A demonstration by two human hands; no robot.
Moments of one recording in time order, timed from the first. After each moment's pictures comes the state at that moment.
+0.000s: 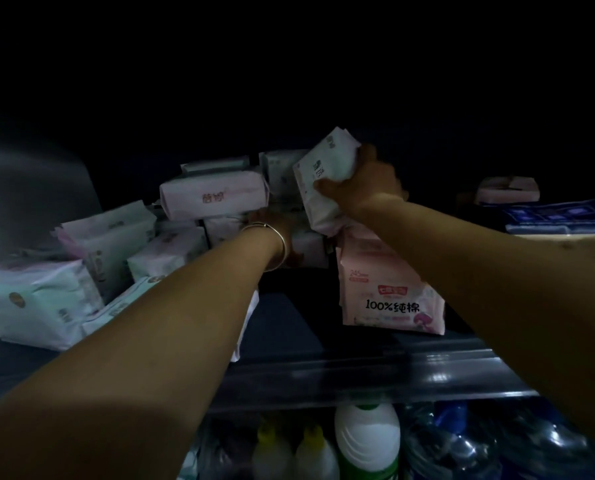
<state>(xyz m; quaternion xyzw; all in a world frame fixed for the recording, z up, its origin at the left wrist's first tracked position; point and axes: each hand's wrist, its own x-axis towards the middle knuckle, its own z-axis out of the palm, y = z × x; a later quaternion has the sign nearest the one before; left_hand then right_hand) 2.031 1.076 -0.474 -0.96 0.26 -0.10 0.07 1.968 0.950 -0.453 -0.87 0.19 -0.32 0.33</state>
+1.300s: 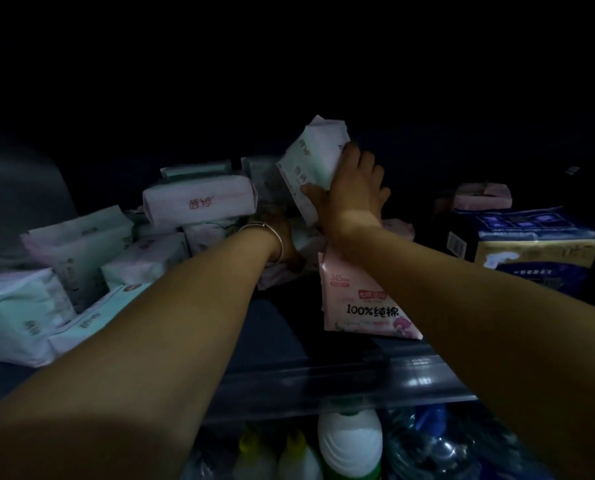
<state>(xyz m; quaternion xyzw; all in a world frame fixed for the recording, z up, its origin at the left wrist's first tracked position) 2.038 1.055 -0.478 -0.96 0.27 -0.06 0.04 1.958 0.963 -0.459 -0.87 0.20 -0.40 0.22</state>
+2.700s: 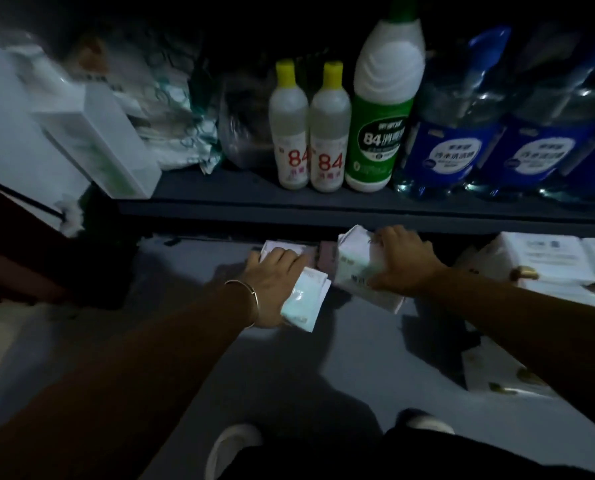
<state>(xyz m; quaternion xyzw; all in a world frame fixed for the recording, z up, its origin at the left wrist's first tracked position) 1.748 1.264 -0.869 -0.90 0.40 0.13 0.13 1.698 1.042 -0.849 -0.97 0.11 0.18 0.13</state>
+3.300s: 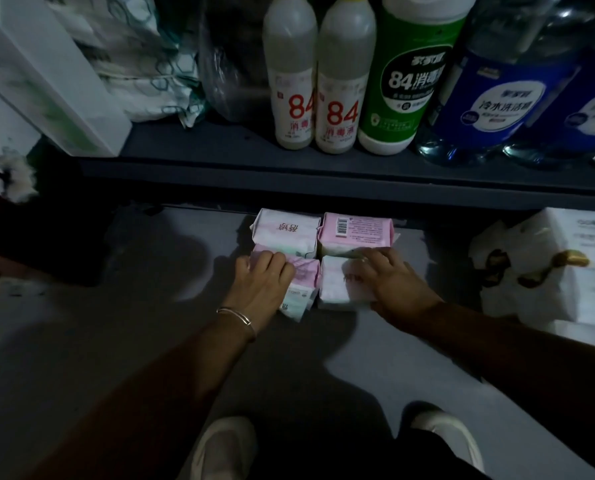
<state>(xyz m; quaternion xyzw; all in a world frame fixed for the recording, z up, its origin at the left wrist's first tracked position) 1.744 1.279 -0.975 -0.92 0.38 -0.05 0.09 1.680 1.059 -0.941 -0.98 -0.06 0.19 0.06</state>
